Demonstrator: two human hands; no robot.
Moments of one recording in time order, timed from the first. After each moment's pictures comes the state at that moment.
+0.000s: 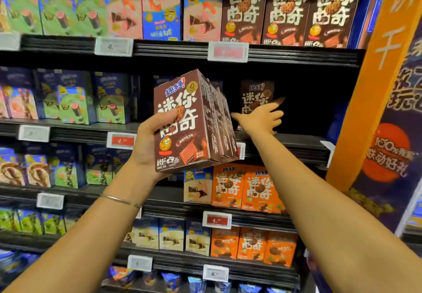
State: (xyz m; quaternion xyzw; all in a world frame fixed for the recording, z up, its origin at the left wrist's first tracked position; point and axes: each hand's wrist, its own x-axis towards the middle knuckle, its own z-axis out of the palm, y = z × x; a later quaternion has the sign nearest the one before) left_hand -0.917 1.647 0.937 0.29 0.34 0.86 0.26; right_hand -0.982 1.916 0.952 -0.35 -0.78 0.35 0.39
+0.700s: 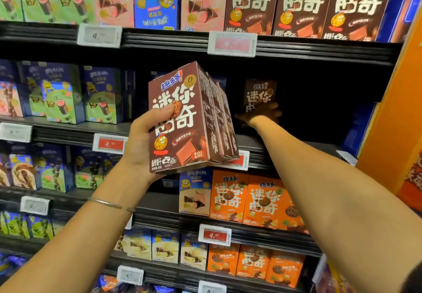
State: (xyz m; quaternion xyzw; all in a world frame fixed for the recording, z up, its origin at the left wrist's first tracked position) left_hand -0.954 1.665 0.935 0.27 0.35 0.87 0.21; right_hand -1.060 1.970 0.960 -0.37 -0.80 0.38 0.30
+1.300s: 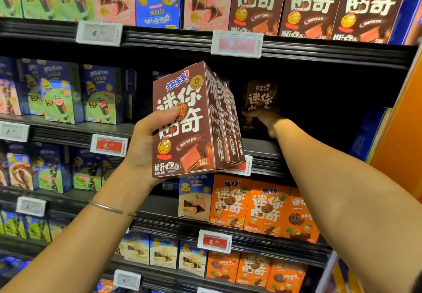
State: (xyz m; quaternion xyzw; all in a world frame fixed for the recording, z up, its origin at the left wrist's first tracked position) left_hand -0.953 1.672 0.939 0.31 0.34 0.85 0.24; right_hand -1.075 2.010 0.956 -0.17 -0.77 0.57 0.23
